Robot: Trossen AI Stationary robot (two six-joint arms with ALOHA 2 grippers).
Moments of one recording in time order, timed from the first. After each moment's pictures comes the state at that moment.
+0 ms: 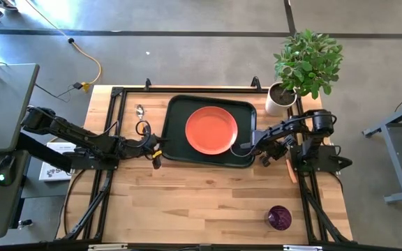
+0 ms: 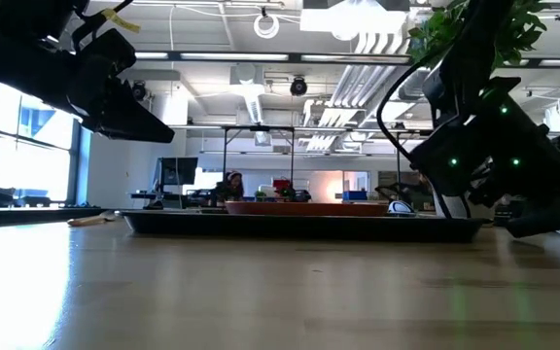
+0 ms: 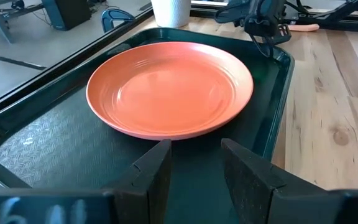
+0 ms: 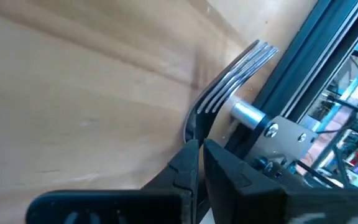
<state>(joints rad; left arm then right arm) -0.22 0.99 0.21 0.36 -0.57 -0.21 -0.08 1.81 0.75 -1.21 0.10 1.01</state>
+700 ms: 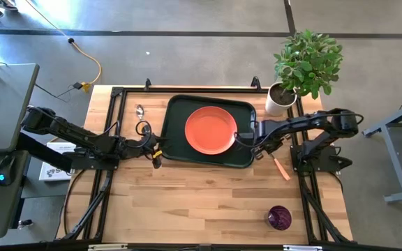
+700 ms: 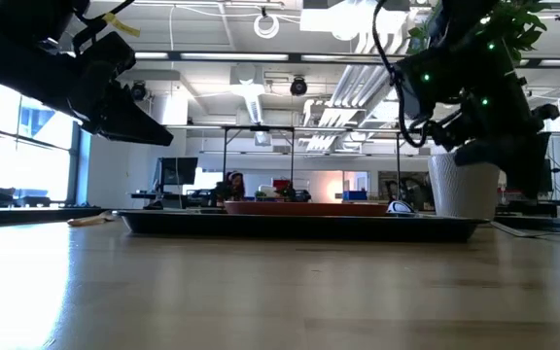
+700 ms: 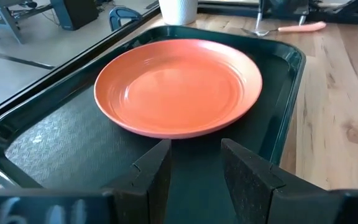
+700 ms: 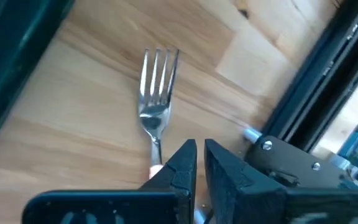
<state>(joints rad) -0.22 0.99 0.21 0.34 -0.59 -0.20 -0.08 1.54 0.89 -1.29 0.15 0.99</state>
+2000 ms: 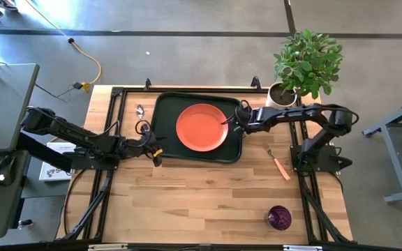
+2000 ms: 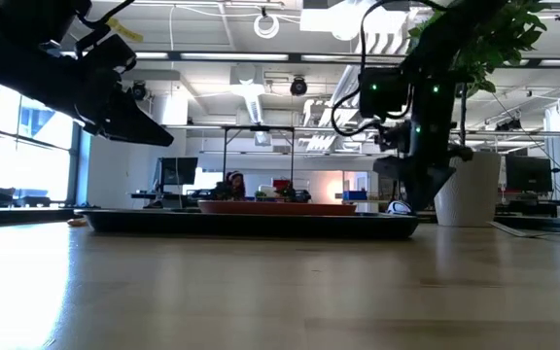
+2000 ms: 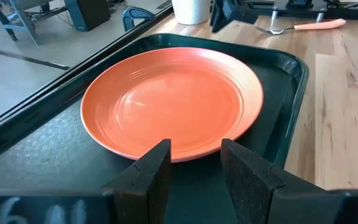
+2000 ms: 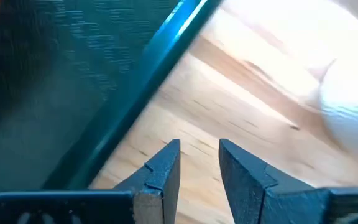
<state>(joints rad) -0.20 0.99 0.21 0.33 -0.63 -0.19 -0.32 1.60 0.88 -0.70 0.41 0.65</state>
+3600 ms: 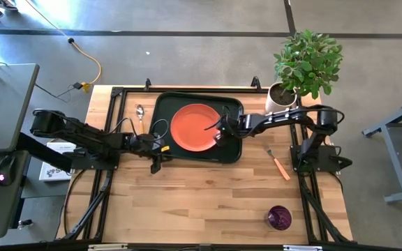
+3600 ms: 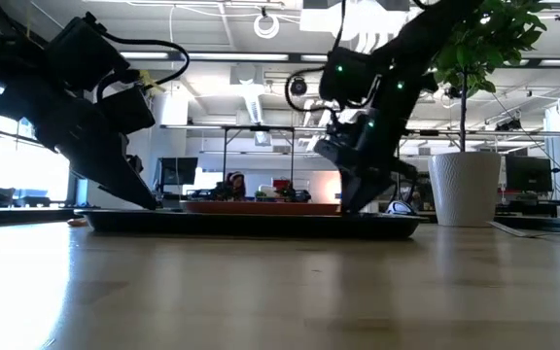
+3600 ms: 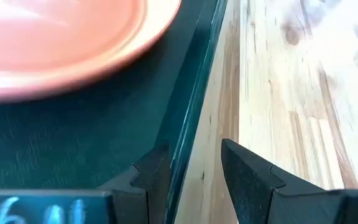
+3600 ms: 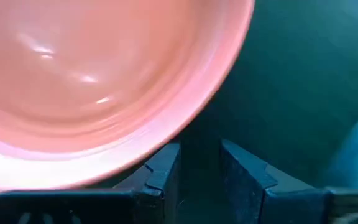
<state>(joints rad) 0.00 1.23 0.21 0.34 0.02 -0.25 -0.20 1.76 1.00 -0.36 0.24 0.66</state>
